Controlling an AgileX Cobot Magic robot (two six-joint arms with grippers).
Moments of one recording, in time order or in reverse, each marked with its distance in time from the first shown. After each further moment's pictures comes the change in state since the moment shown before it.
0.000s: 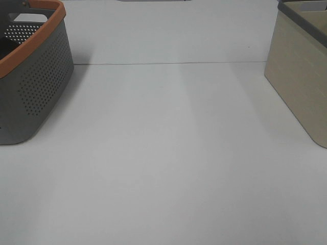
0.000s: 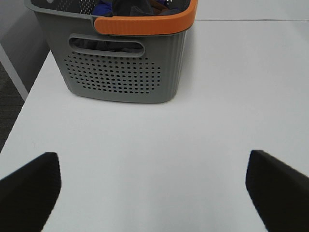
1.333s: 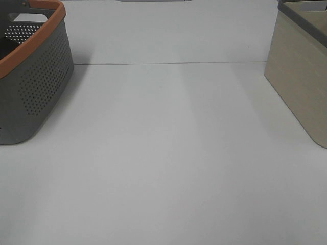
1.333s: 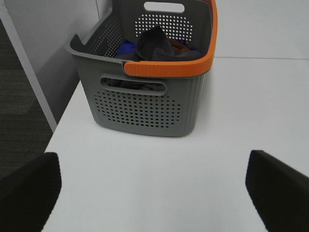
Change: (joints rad) left arm 0.000 0.030 -0.094 0.089 -0.044 -0.051; right arm 0.000 0.000 0.000 0.000 0.000 0.000
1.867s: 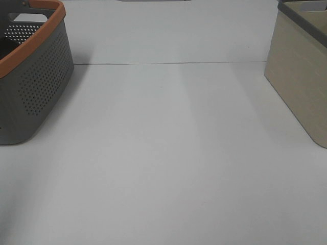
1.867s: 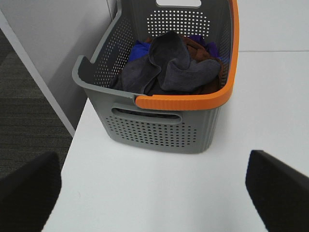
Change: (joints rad) left arm 0.000 0.508 -0.237 0.068 -0.111 -0.015; right arm 0.000 0.000 0.000 0.000 0.000 0.000
